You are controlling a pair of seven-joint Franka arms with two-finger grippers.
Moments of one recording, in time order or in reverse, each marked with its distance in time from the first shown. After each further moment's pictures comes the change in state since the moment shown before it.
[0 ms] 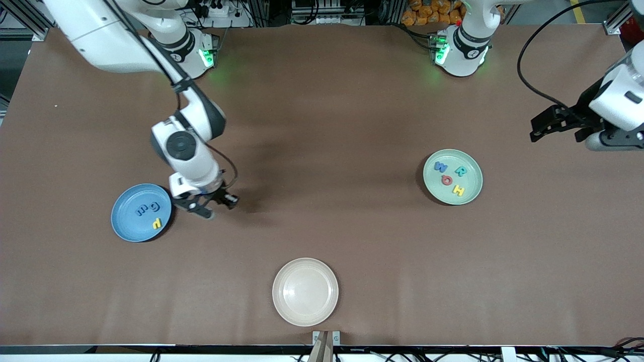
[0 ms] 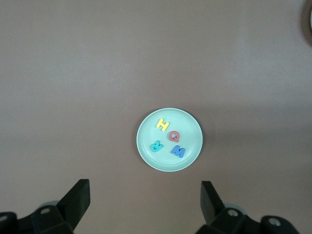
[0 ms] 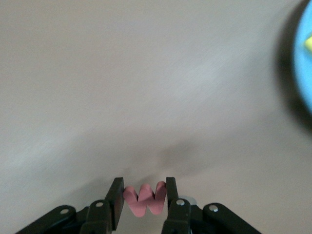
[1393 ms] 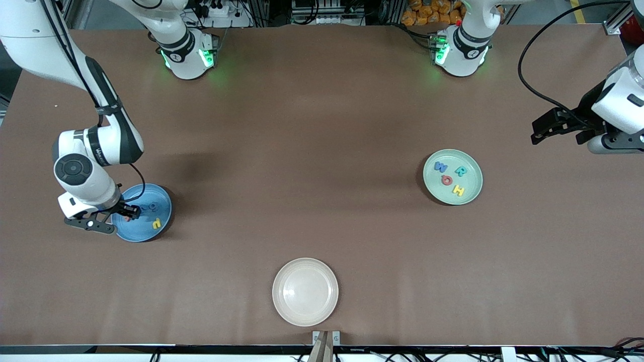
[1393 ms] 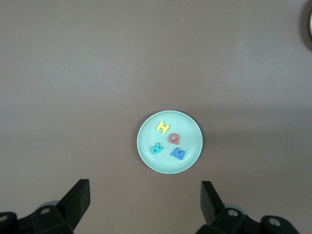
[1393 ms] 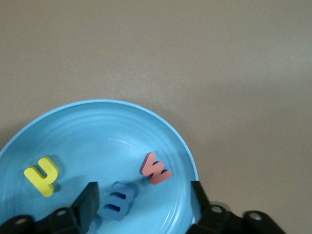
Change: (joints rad) left arm 0.003 0.005 0.007 0.020 0.000 -0.004 -0.002; right arm -0.056 -0.016 -0.346 0.021 -0.081 -0.040 -0.534
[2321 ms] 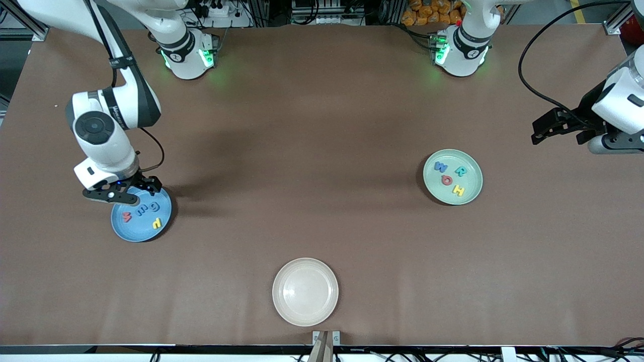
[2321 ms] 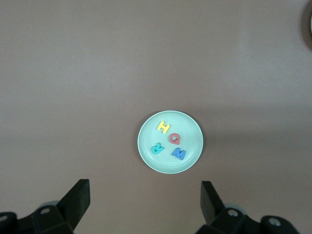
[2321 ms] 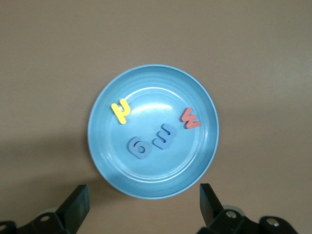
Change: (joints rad) left arm 0.000 0.001 0.001 0.001 0.002 -0.001 0.000; right arm 0.056 -0.303 0.085 -0.201 0.126 -0.077 -0.080
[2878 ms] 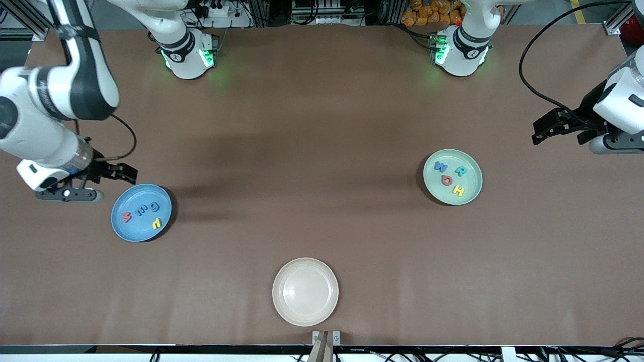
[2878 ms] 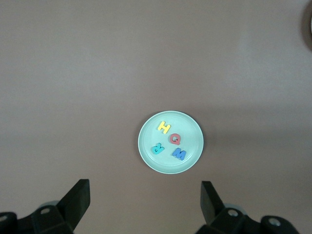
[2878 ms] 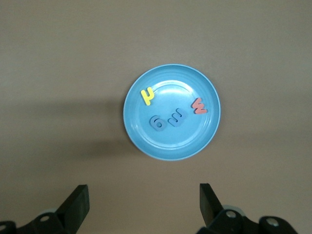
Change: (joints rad) left arm 0.003 0.000 0.001 0.002 0.000 0.000 0.000; right arm -0.017 -0.056 -0.013 0.317 0.305 -0.469 -0.403
